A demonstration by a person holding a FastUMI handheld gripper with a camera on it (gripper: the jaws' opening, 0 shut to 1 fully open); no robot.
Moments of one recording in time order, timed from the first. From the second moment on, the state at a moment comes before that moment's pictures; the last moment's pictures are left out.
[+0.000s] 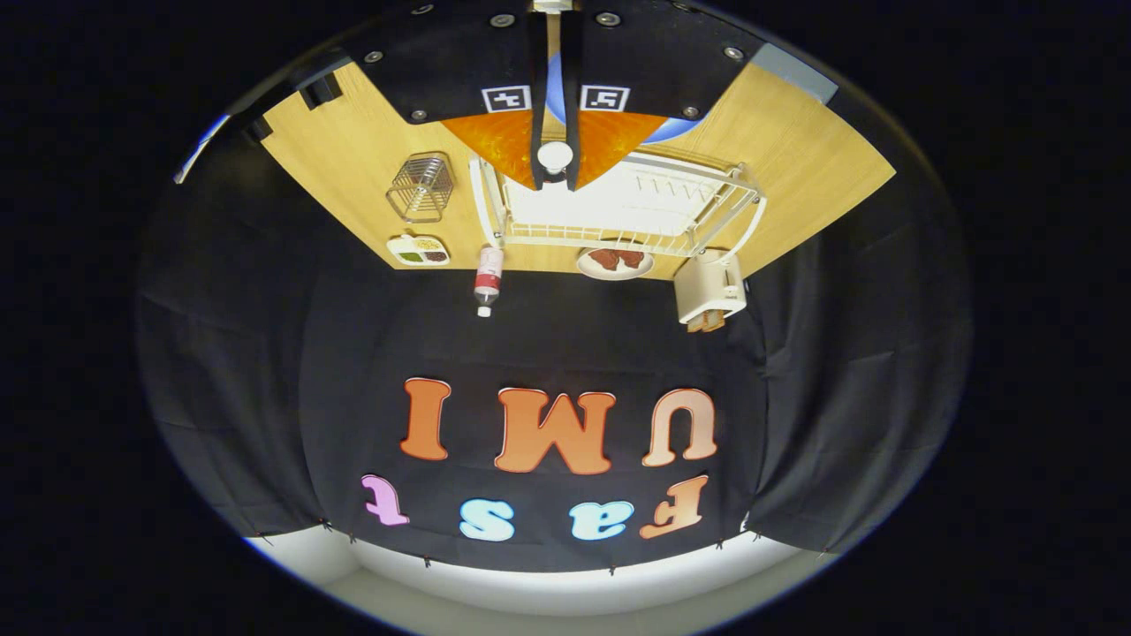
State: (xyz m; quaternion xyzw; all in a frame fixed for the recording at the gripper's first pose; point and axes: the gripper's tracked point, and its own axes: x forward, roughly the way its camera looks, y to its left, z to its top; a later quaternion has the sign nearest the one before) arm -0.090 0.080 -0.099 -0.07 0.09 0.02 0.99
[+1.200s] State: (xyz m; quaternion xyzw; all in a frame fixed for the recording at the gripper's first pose) arm -0.082 0.132 -0.233 -0.08 0.22 0.10 0.97
